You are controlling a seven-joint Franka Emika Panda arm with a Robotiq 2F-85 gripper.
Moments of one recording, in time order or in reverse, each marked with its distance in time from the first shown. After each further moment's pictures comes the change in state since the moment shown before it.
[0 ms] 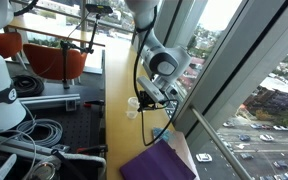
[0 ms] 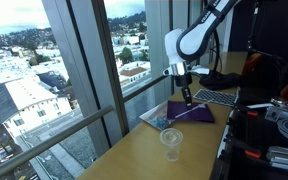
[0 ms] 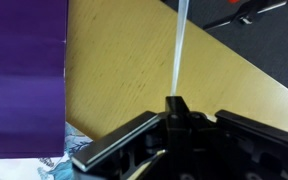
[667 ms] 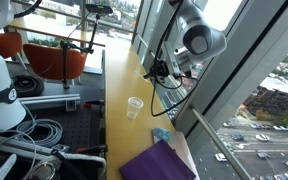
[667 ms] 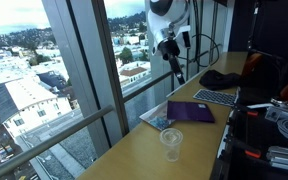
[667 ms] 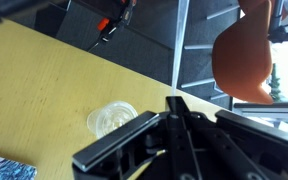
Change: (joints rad) arm -0.007 0.047 0.004 0.457 0.369 -0.737 0.040
